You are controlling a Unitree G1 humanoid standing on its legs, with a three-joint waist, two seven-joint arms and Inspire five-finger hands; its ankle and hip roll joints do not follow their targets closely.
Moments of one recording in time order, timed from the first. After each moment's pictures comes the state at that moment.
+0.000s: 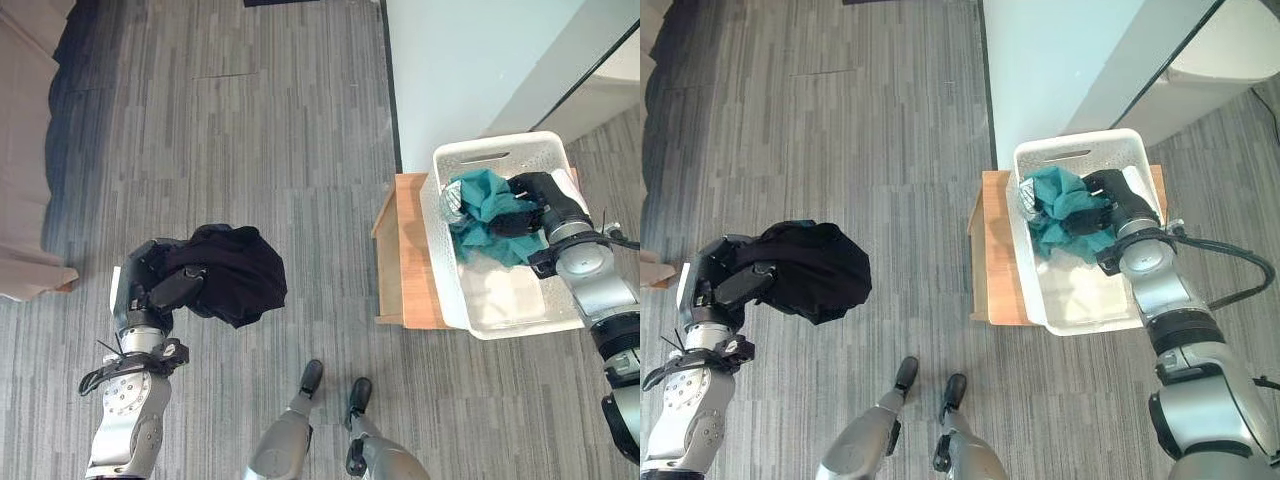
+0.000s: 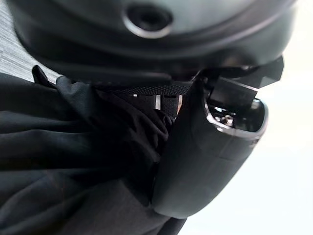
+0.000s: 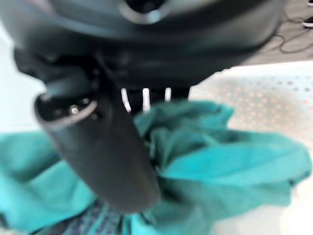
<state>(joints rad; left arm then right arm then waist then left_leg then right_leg) 0.08 0.42 0.12 -0.08 -0.56 -0.14 0.17 -0.73 -0.90 0.32 0.67 0.13 0.03 -0.07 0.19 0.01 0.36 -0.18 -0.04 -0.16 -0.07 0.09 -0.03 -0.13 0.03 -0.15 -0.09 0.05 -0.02</state>
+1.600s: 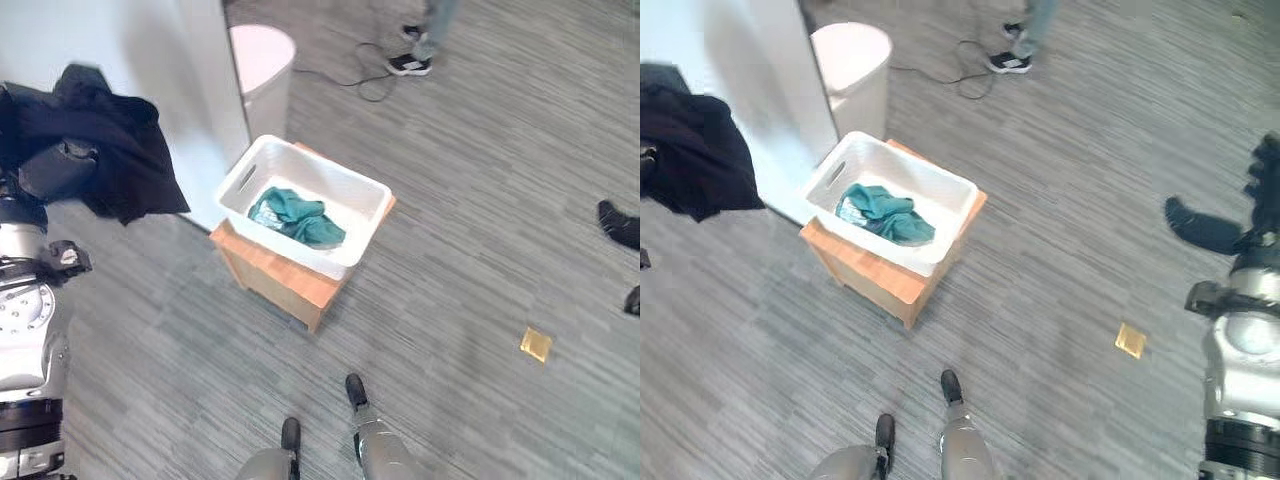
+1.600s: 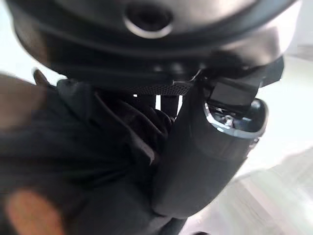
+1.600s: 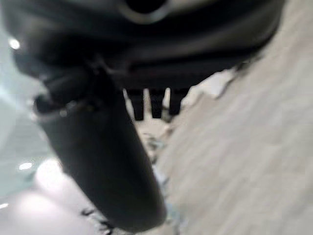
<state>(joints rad) -0.25 0.77 0.33 -0.01 -0.41 -0.20 0.26 -0.11 -0.79 -0.41 0.19 0.32 -0.04 -0.22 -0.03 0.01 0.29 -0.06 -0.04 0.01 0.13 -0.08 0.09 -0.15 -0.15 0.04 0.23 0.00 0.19</state>
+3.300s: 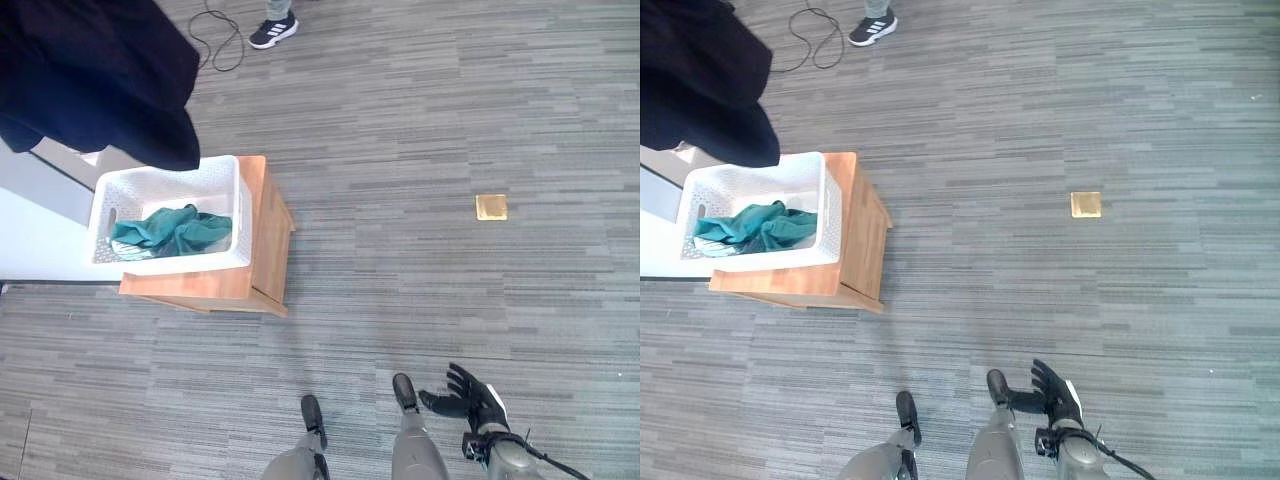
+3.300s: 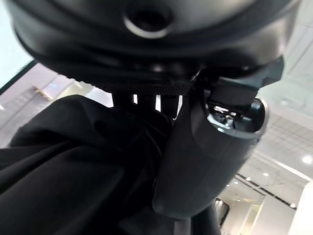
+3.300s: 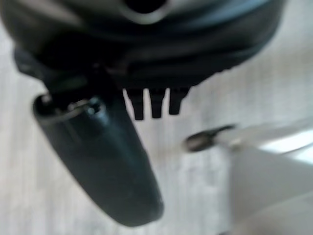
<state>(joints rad) -1.55 1.33 -0.81 1.02 -0.63 -0.14 0.08 0.14 -0.34 0.00 0.63 0.30 -0.02 -0.06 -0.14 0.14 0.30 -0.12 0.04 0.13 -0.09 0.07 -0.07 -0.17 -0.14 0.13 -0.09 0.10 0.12</state>
